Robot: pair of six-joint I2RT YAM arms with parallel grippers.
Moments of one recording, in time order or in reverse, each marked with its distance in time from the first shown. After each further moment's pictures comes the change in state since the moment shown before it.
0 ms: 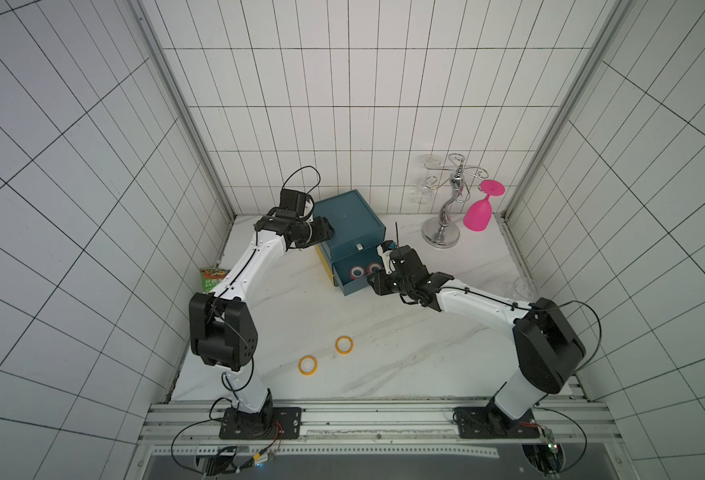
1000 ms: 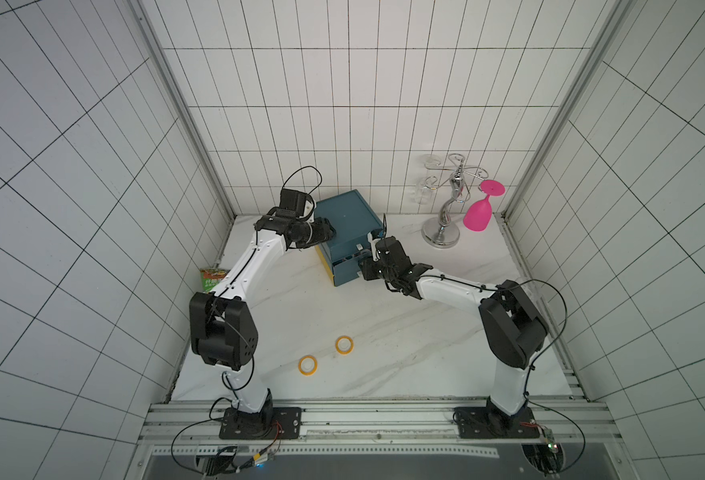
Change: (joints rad) left arm 0.001 0.006 0.008 -0.016 0.035 0.031; right arm 0.001 0.216 0.185 0.130 0.116 -0.018
